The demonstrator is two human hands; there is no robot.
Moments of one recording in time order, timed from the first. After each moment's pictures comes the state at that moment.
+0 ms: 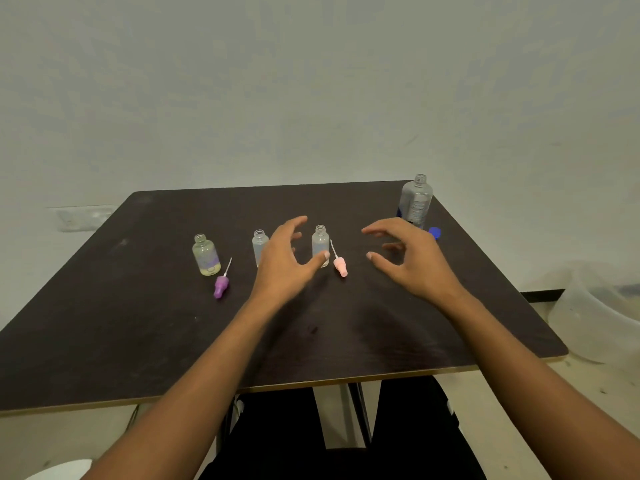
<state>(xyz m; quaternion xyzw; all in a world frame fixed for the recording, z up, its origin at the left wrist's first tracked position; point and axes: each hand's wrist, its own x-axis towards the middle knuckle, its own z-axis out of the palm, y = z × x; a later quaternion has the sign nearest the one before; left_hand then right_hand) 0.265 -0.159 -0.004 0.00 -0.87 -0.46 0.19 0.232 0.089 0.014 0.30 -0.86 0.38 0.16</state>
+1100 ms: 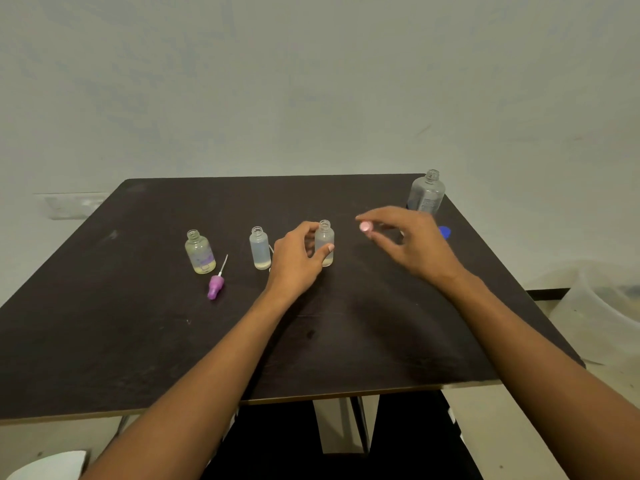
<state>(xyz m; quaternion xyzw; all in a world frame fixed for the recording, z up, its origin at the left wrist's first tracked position) 0.227 -0.146 -0.017 0.03 -0.87 -0.45 0.17 0.190 0.078 0.028 0.36 -0.85 0.32 0.19</state>
